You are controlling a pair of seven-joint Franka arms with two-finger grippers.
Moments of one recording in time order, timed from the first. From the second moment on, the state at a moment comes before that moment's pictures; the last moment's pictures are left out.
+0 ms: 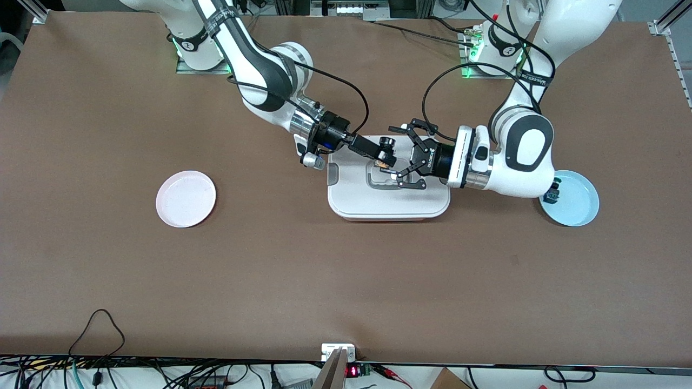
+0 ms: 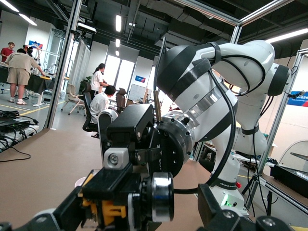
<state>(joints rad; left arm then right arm) -0.23 0.41 -0.04 -1.87 -1.62 1.64 2.01 0.98 0.44 -0.22 -1.74 2.53 2.51 -0.66</state>
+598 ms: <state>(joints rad) -0.21 0.41 -0.03 -1.87 -1.63 1.63 2.01 0.91 0.44 -0.25 -1.74 2.35 2.49 -0.56</state>
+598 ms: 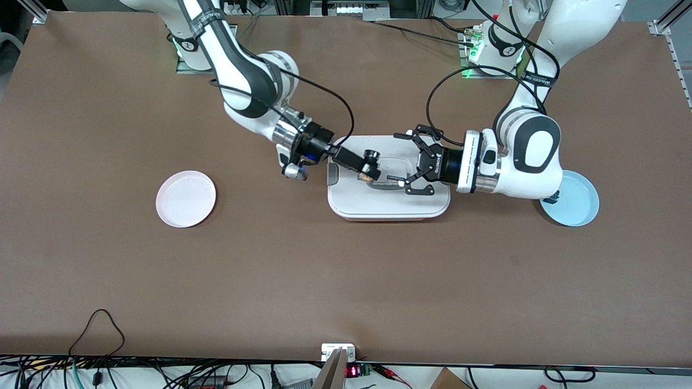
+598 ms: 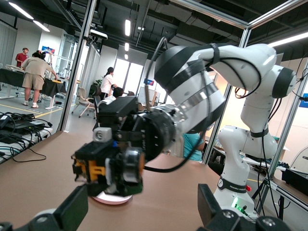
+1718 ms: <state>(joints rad) -0.10 0.39 0.14 -1.87 -1.19 1.49 1.95 0.29 0.44 -0.27 -1.77 1.55 1.47 -0.47</state>
